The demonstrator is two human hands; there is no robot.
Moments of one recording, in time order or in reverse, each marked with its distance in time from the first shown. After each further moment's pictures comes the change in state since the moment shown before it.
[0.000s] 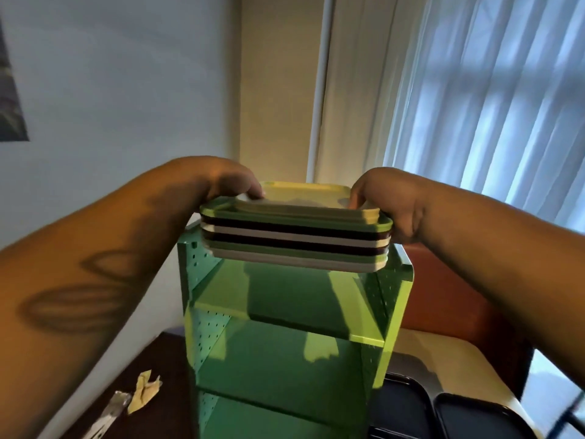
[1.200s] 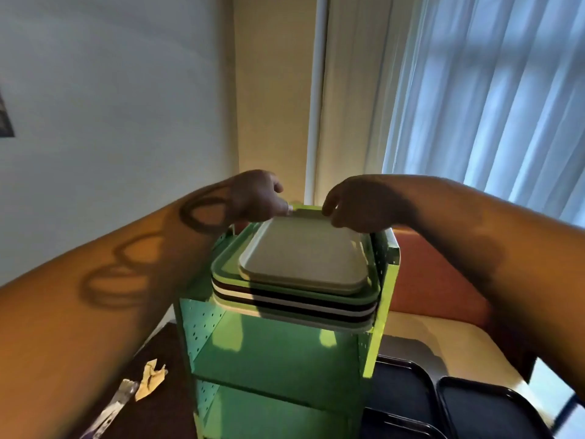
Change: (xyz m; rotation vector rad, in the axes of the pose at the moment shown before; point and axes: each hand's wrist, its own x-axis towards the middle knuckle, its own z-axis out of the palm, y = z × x) left_hand 0.017 0.011 0.066 0.246 0.203 0.286; right_hand 0.005 0.015 0.003 -1.304 -0.149 -0.375
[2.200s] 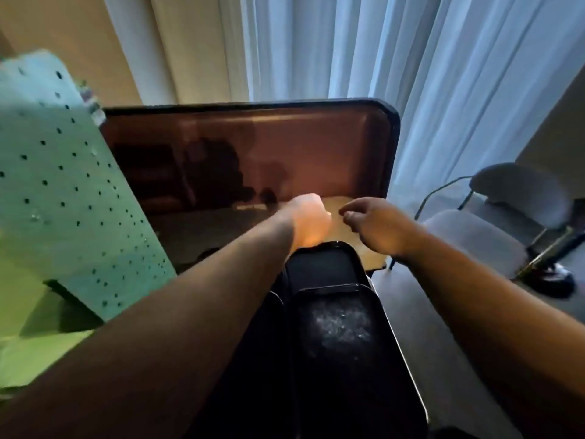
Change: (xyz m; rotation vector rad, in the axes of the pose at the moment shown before) left_hand 0.003 0.310 0.373 -0.159 -0.408 0.141; right_hand -0.193 0.329 0.278 0.914 0.160 0.619
